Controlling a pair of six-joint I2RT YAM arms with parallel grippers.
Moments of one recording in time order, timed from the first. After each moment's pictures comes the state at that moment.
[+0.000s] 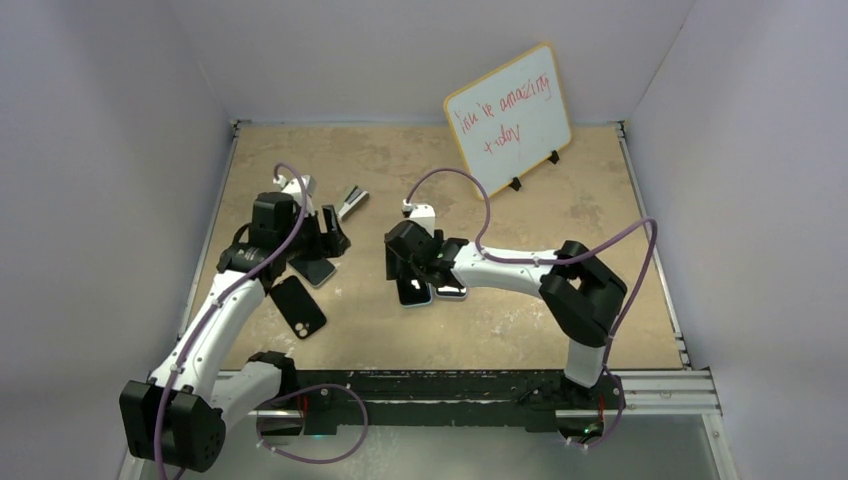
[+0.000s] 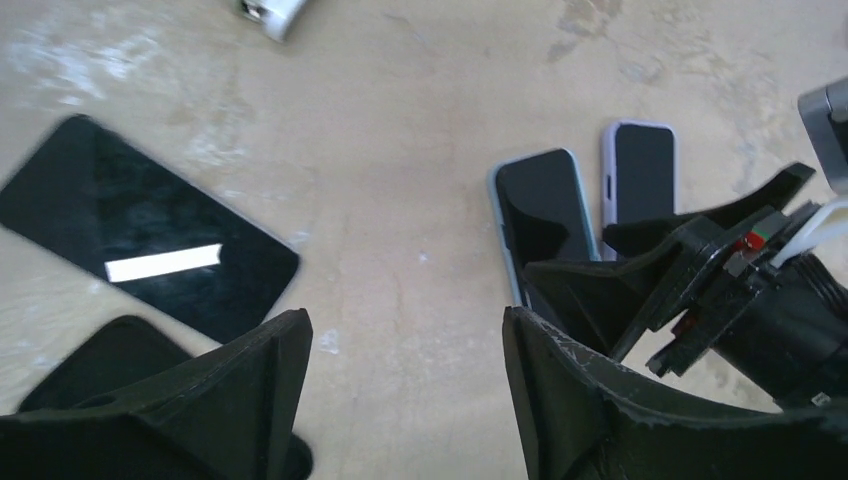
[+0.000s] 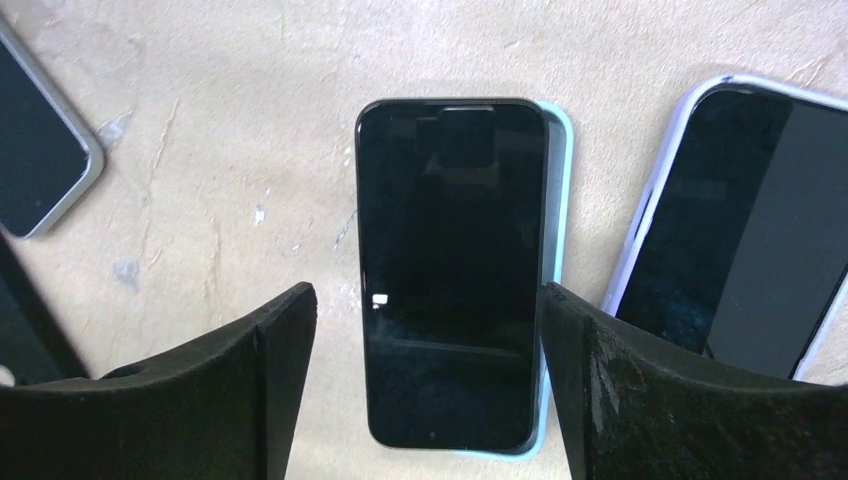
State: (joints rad) left arm -0.19 1.00 0.83 -0.53 0.13 -0.32; right arm 1.00 1.84 1.22 -0.30 0.39 0.76
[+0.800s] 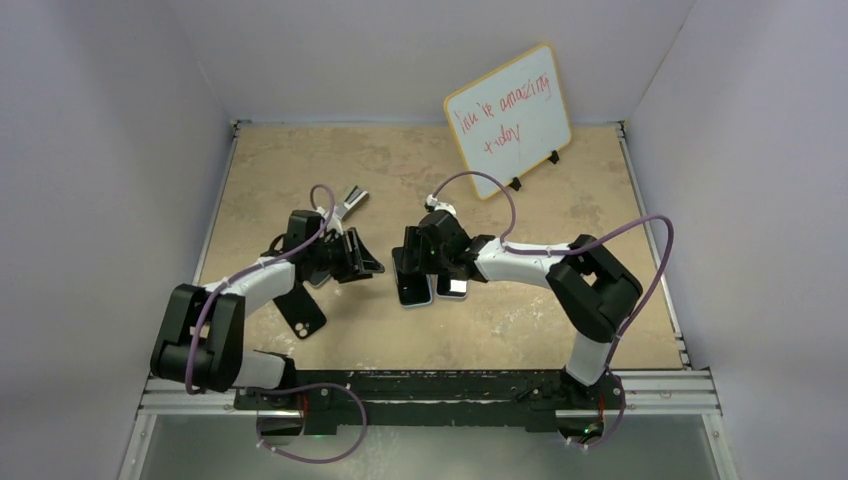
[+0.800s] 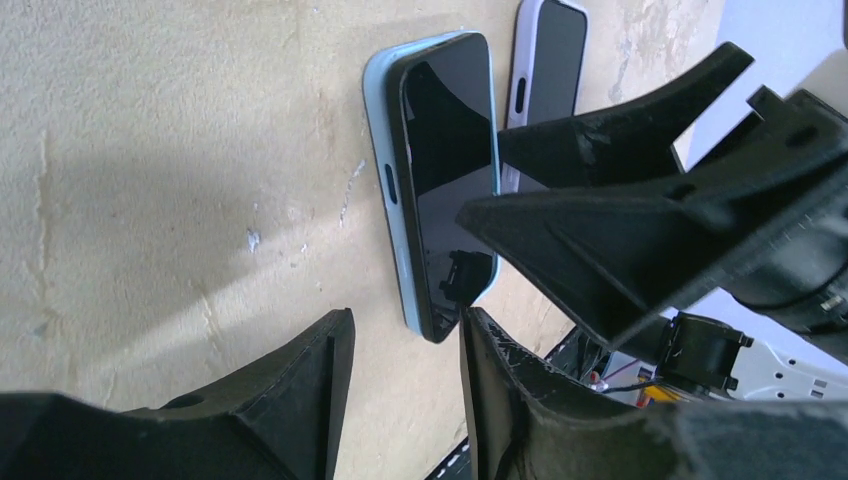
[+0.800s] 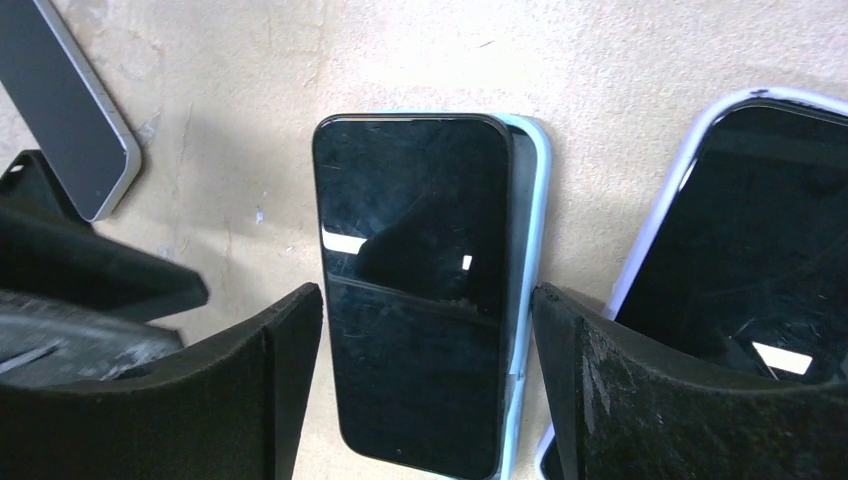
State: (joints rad) left arm -0.21 1.36 0.57 -0.06 0.62 -0.63; right arm 0.83 1.79 1.02 -0.06 0.07 0.76
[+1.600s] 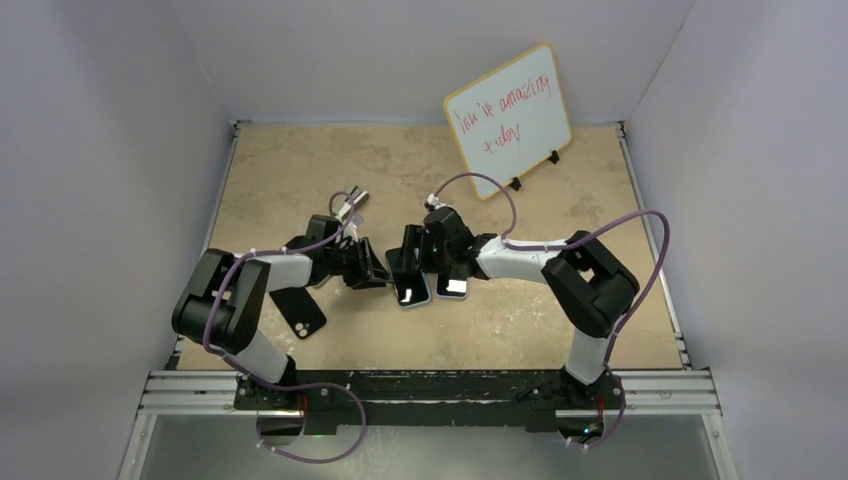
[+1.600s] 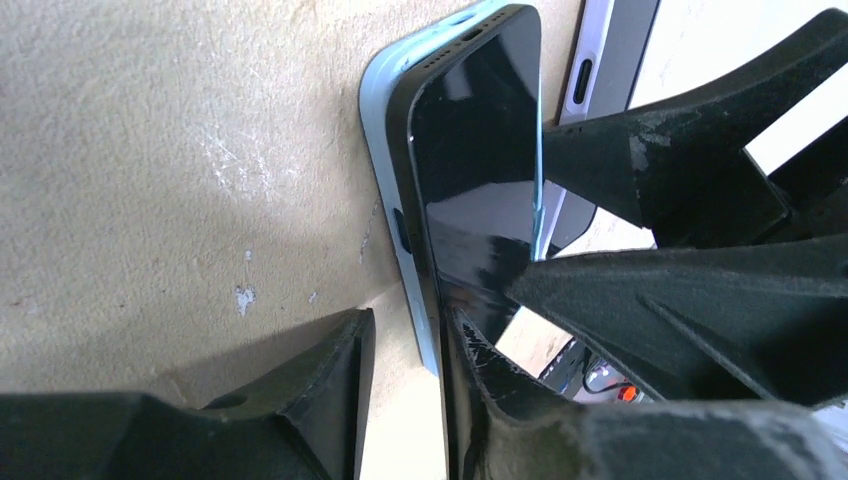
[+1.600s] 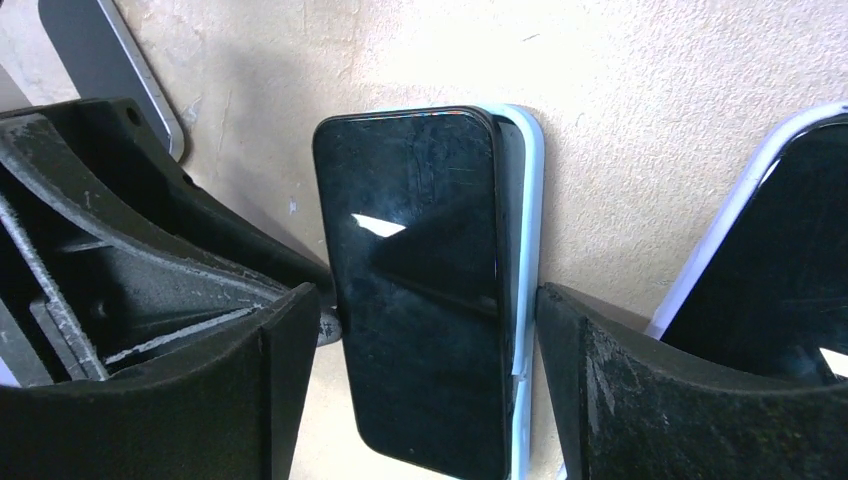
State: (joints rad) left arm -0.28 1.59 0.58 0.10 0.64 -0.68; right arm 0.80 1.81 1.01 0.01 -0.07 0.79
